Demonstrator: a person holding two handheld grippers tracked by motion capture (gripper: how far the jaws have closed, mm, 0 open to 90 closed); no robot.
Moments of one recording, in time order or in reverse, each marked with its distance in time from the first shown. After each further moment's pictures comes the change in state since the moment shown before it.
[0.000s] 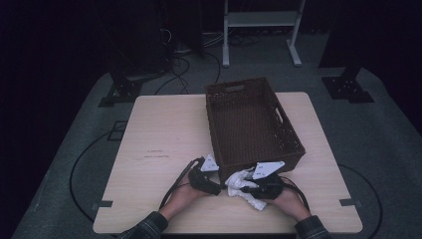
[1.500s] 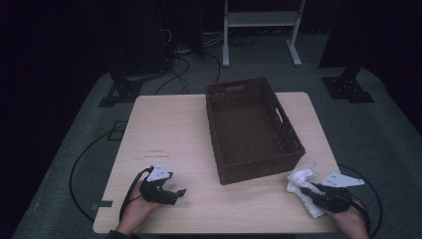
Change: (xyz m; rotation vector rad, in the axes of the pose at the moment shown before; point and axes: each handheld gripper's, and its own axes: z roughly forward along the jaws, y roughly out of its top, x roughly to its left) left arm 0.024 -0.081 -0.122 -0.016 0.131 -0.163; right arm -0.025 -0.110 -0.128 -0.042 -0.382 0.275
